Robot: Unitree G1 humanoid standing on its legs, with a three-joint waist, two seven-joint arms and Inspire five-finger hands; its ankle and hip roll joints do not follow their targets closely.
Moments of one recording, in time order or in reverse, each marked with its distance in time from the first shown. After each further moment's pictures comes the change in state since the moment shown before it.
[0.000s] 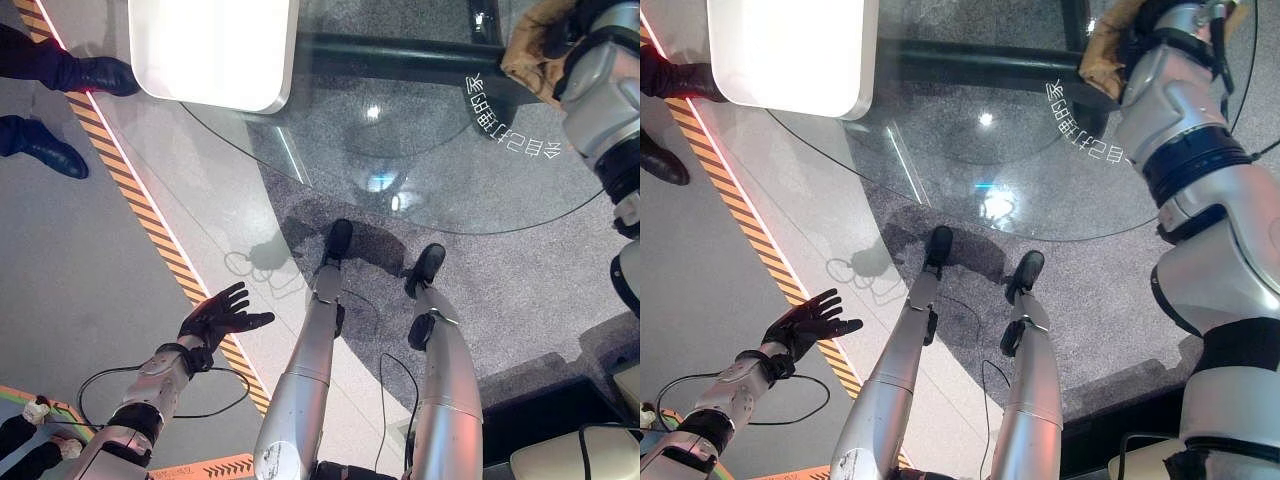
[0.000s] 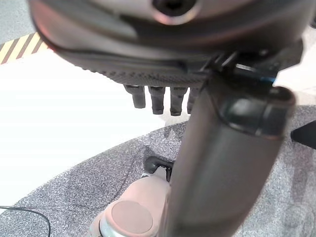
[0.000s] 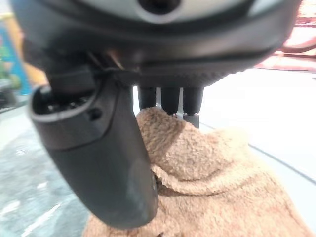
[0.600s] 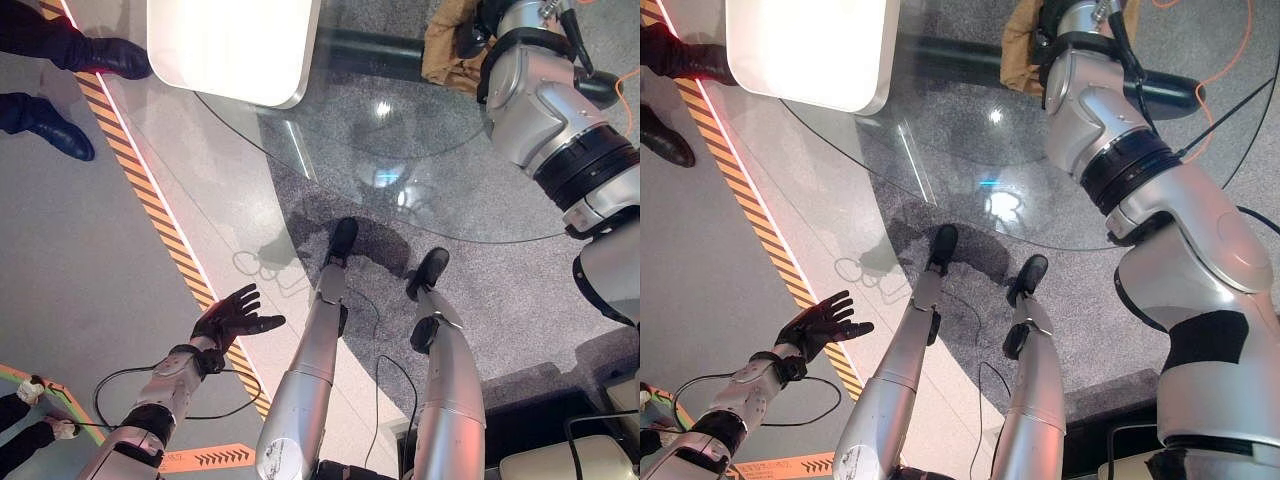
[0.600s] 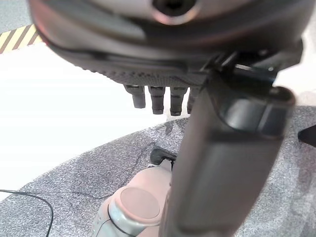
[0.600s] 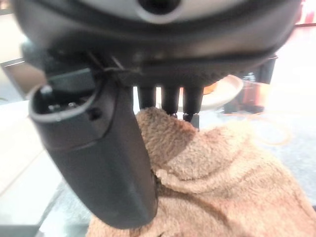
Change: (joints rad) left arm 0.000 -0.048 0.002 -0.001 0.049 -0.018 0.004; right arm 0.000 0.103 0.004 -0.164 -0.080 0.038 0.053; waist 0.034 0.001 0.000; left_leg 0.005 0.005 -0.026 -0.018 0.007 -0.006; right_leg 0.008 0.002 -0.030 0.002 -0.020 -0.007
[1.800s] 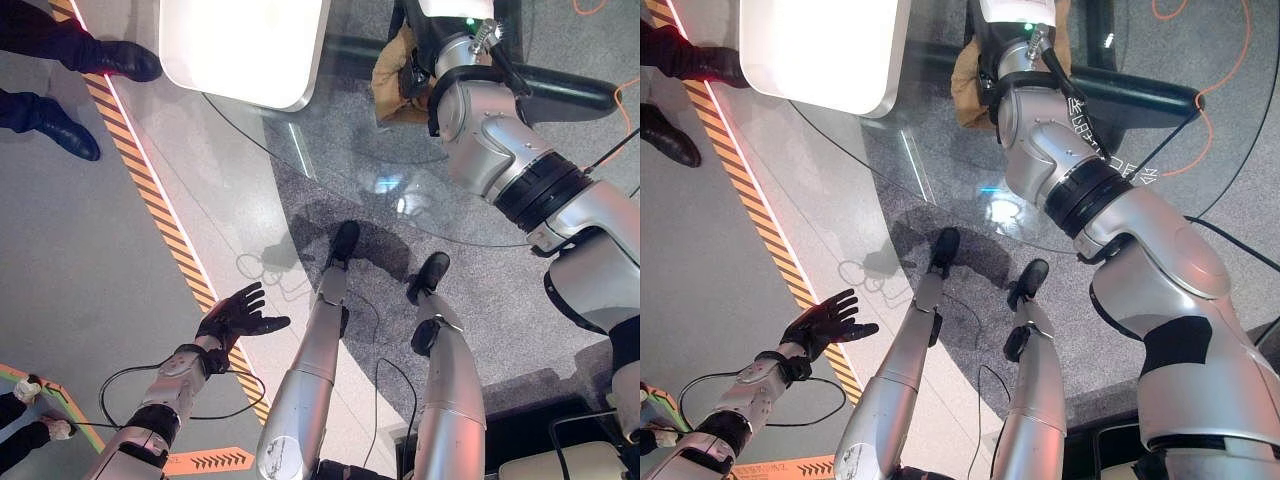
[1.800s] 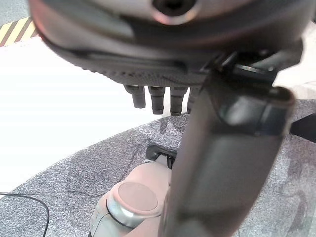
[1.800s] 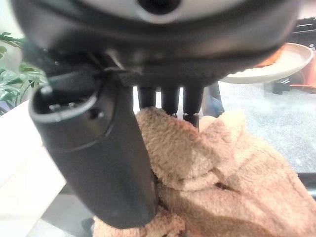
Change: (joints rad) left arm -0.001 -0.020 0.000 -0.005 0.040 -0.026 0.005; right arm 0.072 0.071 -0.006 -0.098 -0.077 -0.004 0.085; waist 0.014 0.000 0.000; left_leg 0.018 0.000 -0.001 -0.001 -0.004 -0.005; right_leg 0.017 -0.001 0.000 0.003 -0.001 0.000
